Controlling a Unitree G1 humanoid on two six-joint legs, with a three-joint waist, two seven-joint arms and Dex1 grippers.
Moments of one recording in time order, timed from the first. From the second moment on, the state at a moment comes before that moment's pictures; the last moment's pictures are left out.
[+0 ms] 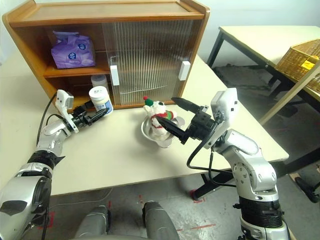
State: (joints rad) left arm -0.69 0.31 0.16 0.95 -0.21 -0.32 -0.90; right arm -0.17 -0.57 -0.19 -0.33 0.63 0.36 0.82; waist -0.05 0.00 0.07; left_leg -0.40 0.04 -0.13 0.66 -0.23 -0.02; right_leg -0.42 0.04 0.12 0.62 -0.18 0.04
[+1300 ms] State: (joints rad) left arm -0.87 0.30 0.19 1.24 -0.12 -0.33 -0.20; right arm -0.18 -0.56 -0.18 -0.32 0.63 0.35 0.81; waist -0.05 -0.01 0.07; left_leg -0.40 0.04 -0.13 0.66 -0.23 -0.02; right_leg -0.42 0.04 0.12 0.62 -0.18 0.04
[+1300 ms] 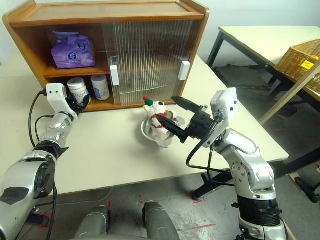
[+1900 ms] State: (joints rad) left arm -0.94 0.28 0.19 1.30 -0.07 -0.30 -0.06; right arm -0.15 -0.56 -0.18 -0.34 0.63 0.35 0.80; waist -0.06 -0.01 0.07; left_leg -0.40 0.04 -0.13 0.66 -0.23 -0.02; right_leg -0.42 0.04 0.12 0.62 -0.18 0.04
